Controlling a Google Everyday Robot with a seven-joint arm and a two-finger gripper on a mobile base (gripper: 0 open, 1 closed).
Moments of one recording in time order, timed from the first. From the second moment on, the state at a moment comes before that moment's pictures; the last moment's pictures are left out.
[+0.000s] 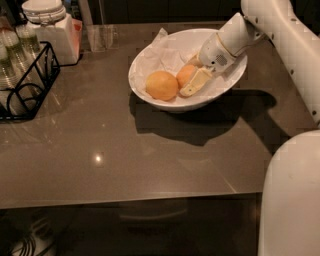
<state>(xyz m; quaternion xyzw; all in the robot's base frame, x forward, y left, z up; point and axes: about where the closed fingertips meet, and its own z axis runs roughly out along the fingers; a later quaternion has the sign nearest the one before) 0.674 -0.098 0.858 -0.64 0.69 0.21 0.27</state>
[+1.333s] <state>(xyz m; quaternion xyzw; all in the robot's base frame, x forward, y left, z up) 0.665 -0.118 0.917 -0.59 0.71 0.22 0.33</state>
